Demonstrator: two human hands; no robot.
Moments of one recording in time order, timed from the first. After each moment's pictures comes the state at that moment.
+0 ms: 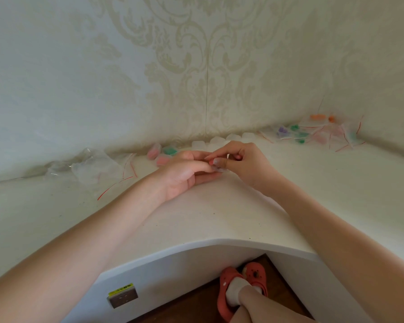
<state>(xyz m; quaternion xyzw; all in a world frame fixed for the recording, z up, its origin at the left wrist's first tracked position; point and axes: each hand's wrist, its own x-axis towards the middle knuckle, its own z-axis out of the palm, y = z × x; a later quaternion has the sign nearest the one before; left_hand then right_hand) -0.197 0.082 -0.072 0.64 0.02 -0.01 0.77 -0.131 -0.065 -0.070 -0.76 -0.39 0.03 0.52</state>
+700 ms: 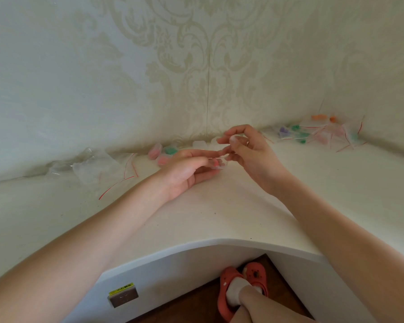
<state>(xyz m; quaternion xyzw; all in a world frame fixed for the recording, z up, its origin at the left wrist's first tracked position) -0.194 0.081 -0.073 0.61 0.07 0.03 0.79 -0.128 -0.066 -0.063 -0.65 -0.31 0.09 0.69</state>
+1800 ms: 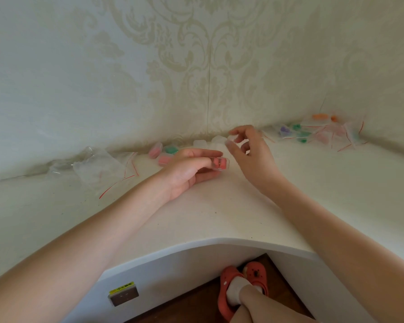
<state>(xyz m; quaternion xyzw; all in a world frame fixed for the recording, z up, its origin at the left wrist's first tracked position) -0.195 0.079 -0.074 0.63 0.07 0.04 0.77 -0.122 -0.061 -0.075 -0.79 -0.30 -0.12 0.52</state>
